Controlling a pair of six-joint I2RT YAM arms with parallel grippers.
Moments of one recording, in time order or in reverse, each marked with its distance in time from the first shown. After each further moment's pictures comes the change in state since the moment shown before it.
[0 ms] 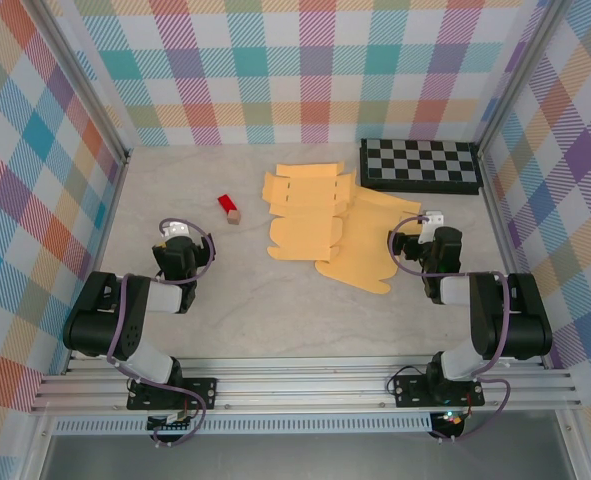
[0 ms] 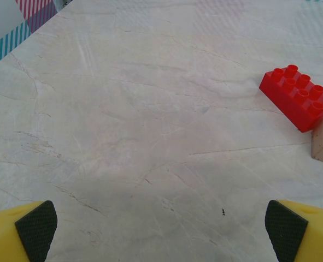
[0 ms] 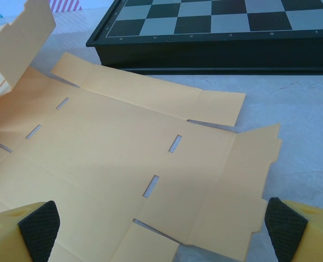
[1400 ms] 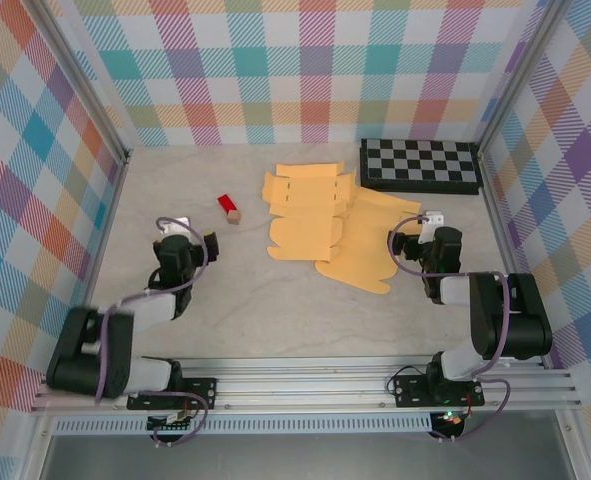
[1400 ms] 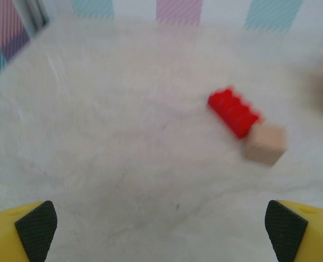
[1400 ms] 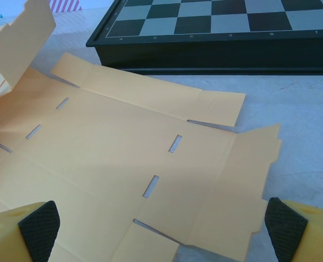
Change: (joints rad) left arm -0.032 -0.353 0.007 -0.286 0.095 0.008; right arm 0.000 0.000 0.000 0.000 0.000 0.000
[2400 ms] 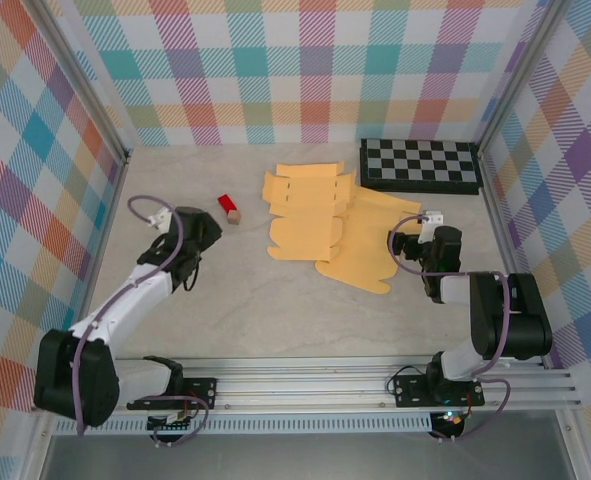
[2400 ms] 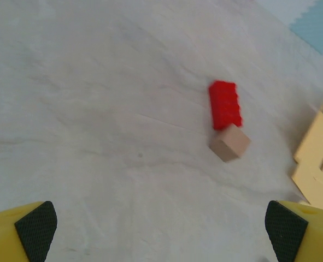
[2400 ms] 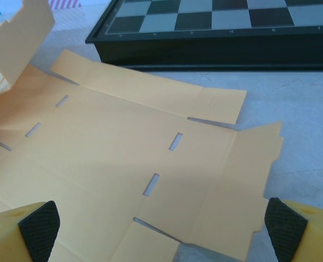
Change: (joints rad) left arm -0.151 0.035 0.425 -0.790 -0.124 -0.652; right arm 0.005 -0.010 0.035 -0.093 0.020 0.002
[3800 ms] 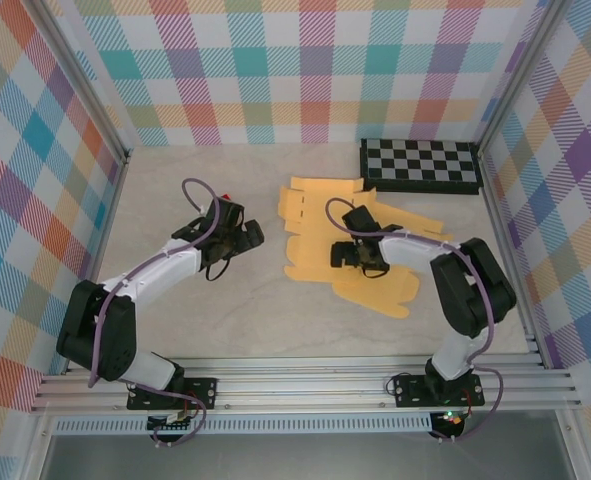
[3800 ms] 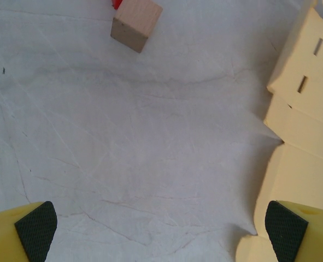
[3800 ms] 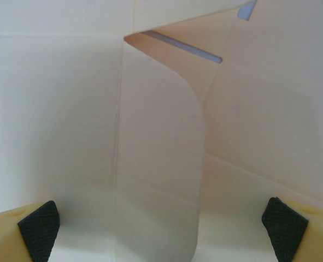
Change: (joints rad) left arm -0.136 0.216 0.145 -0.104 0.246 0.043; right arm 0.511 0.203 0.513 -1.036 0.241 0.473
